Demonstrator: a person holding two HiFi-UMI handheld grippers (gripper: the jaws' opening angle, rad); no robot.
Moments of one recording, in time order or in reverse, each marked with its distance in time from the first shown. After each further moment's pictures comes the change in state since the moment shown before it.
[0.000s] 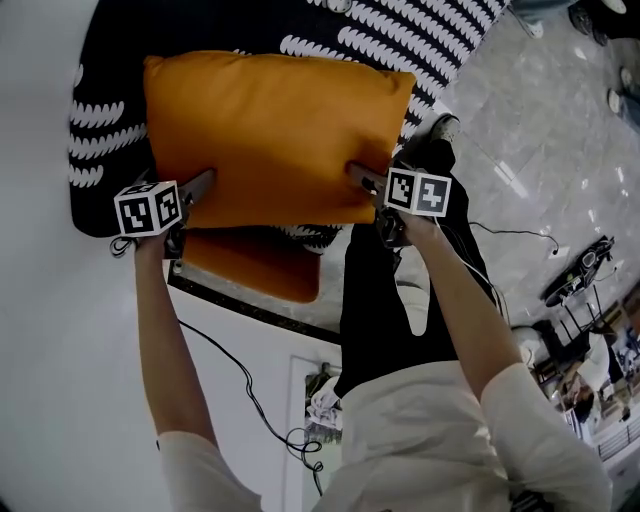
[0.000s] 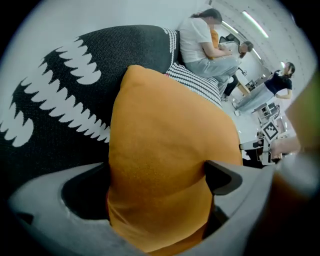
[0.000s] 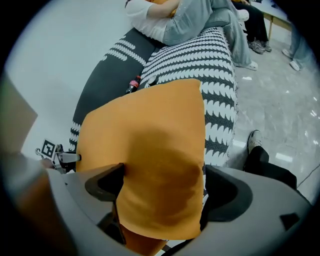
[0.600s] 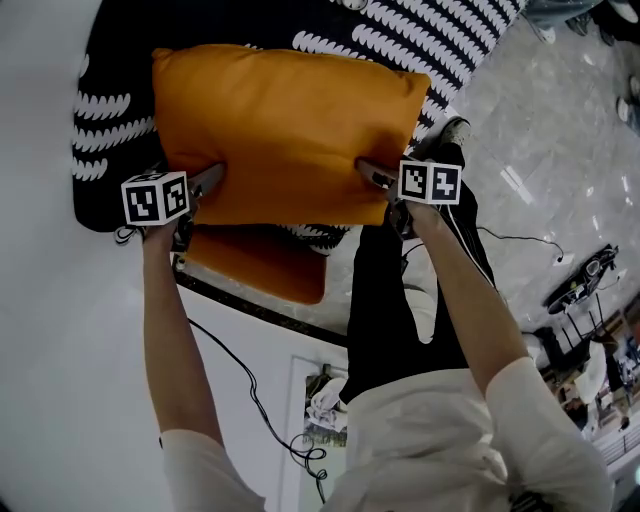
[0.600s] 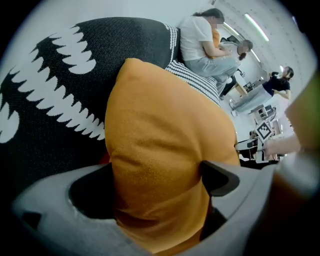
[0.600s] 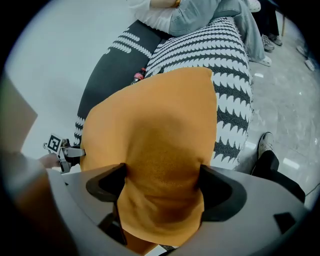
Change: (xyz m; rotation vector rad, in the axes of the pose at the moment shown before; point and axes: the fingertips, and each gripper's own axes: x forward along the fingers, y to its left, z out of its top) left arm 0.018 -0.004 -0.007 -0.009 0.011 -0.056; right arm 0.024 -0.004 -0.002 -0.054 0.065 0.086
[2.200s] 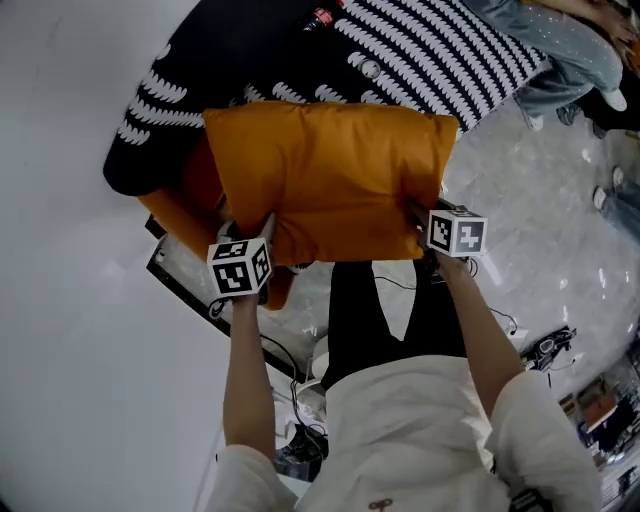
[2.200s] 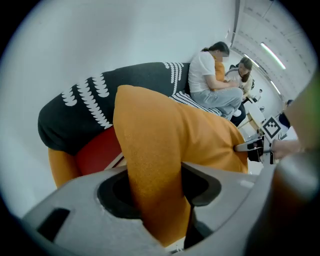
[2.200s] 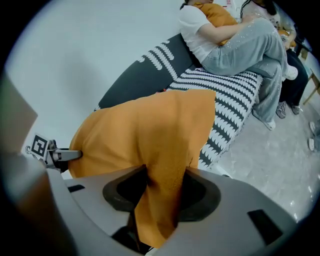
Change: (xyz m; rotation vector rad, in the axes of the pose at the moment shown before) left arm -0.086 -0.198 -0.019 -0.318 -0.292 0.152; right arm -0.185 -0.002 0.093 -0.411 0.024 -0.119
